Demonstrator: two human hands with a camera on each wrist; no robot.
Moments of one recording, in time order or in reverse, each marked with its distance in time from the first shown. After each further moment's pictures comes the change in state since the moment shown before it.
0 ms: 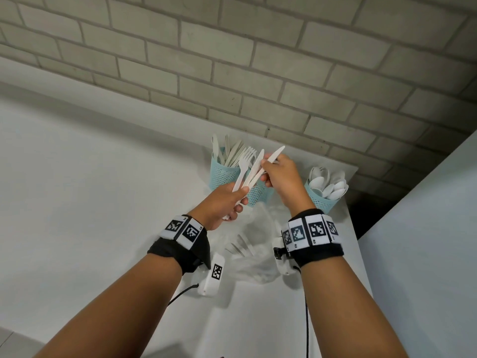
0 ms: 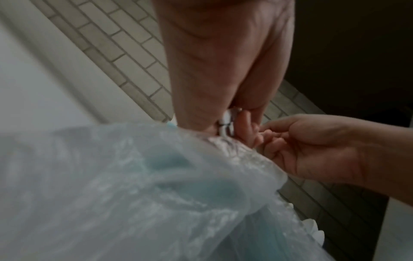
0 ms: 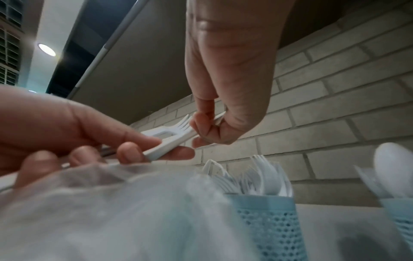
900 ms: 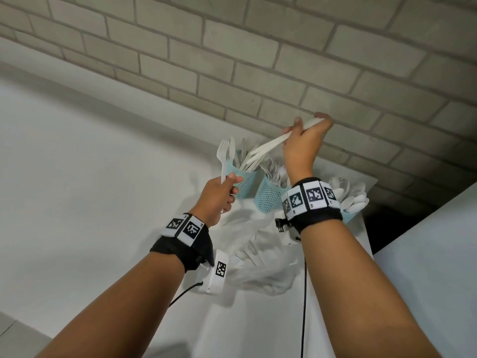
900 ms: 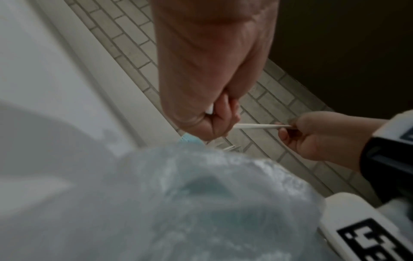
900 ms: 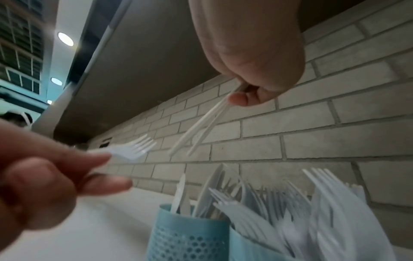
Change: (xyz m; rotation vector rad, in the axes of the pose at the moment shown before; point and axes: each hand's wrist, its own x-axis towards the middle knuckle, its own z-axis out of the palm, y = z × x) left_hand 0.009 0.000 -0.034 -0.192 0.288 0.079; right_hand 0.056 -0.041 0.026 0.184 0.480 -0.328
